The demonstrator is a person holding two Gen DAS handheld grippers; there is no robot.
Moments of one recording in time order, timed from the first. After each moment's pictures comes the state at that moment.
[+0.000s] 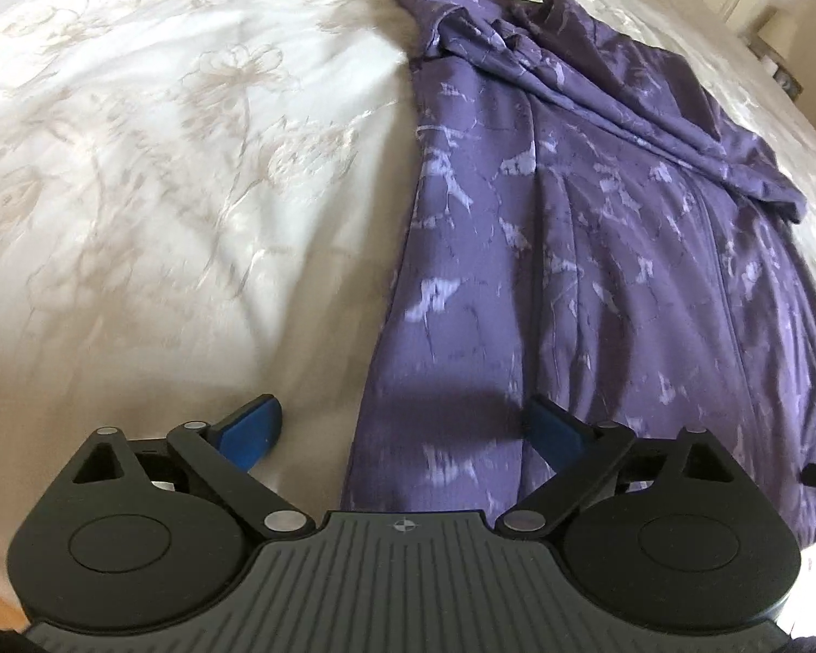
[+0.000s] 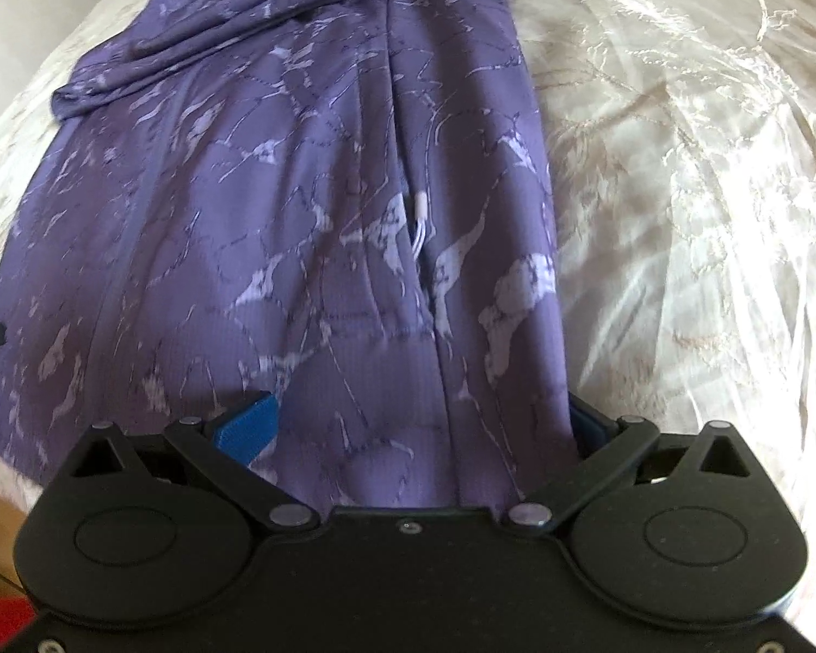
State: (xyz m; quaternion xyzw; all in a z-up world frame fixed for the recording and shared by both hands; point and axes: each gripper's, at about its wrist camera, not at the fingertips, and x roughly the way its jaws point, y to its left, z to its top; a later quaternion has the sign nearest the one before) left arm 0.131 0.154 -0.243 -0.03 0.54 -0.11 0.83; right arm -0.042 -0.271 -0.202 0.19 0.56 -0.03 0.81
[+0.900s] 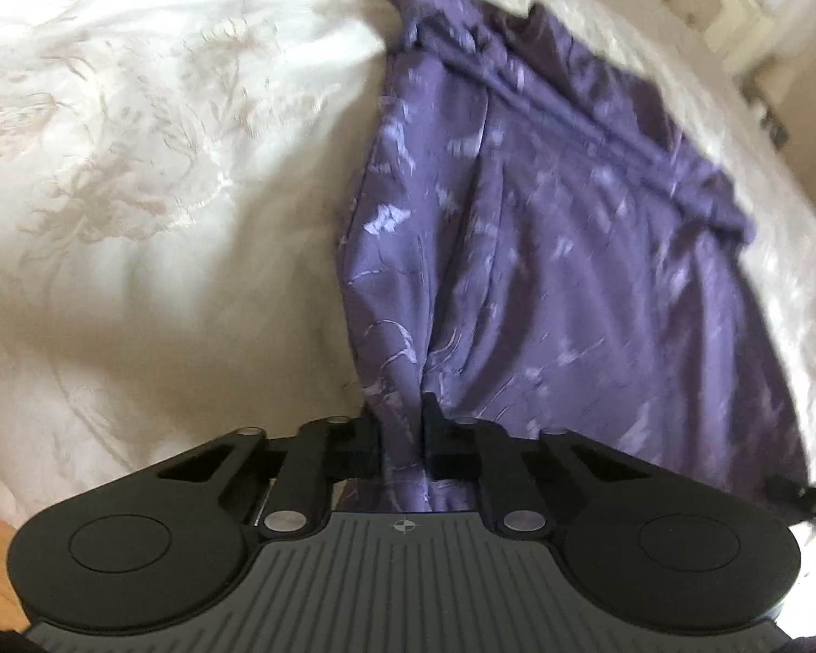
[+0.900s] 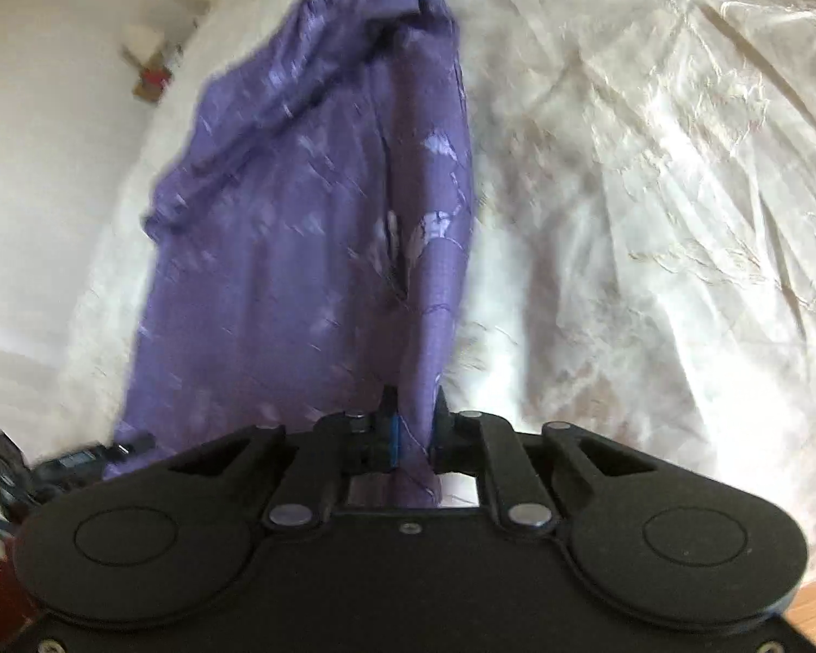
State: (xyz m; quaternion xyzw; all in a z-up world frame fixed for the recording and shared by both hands) left arm 0.097 0.147 -0.221 -0.12 0.55 -0.12 0.82; right arm -0.104 -0.347 -0.174 0.39 0.48 0.03 0.78
